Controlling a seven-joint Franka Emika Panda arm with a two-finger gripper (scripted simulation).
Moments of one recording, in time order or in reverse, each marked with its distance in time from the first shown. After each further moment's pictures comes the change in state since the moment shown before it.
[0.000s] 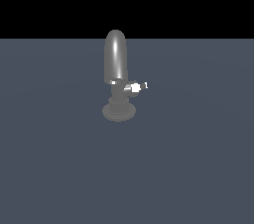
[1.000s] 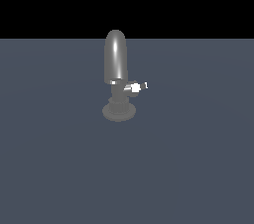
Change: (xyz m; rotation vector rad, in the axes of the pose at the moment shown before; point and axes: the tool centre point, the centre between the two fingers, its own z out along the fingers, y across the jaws) arm 0.101 -0.021 0.011 0.132 -0.351 0.290
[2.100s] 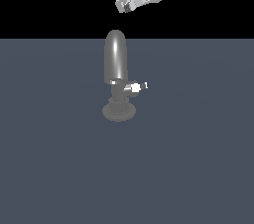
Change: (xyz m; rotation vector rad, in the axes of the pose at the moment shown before) arm 0.124 -0.020 0.016 0.165 -0.434 0.356
